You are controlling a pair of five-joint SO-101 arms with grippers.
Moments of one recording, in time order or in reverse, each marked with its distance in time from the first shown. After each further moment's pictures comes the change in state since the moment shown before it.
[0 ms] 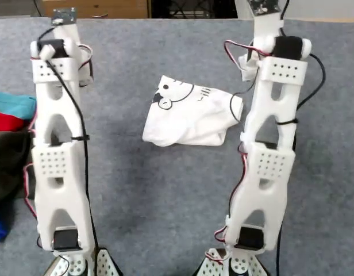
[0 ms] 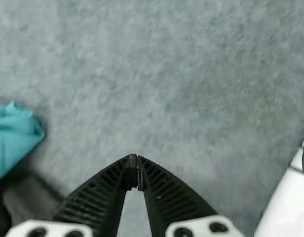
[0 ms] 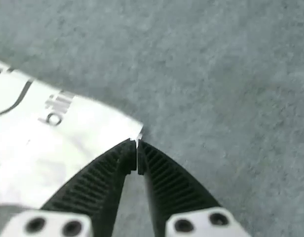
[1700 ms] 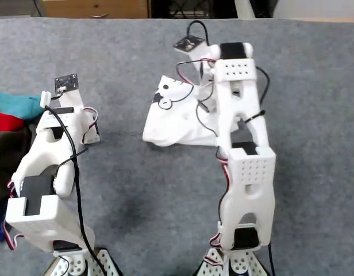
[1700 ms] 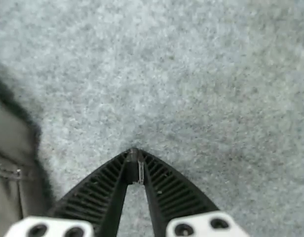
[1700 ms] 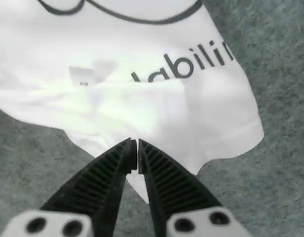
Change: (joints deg) left arm -1.0 -37.5 94.8 -53.9 7.6; right arm -11.4 -1.6 24.1 -0.3 20.7
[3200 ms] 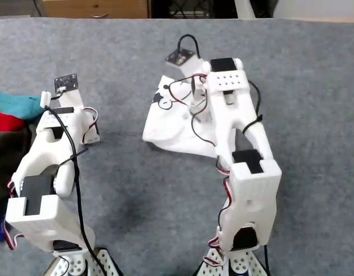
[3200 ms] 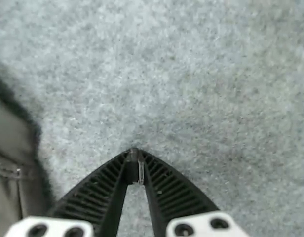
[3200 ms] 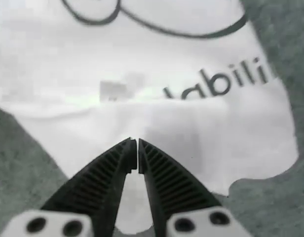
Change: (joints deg) left arm 0.0 0.0 0.0 0.0 0.4; right arm -4.5 -12.9 26.2 -14.4 -3.2
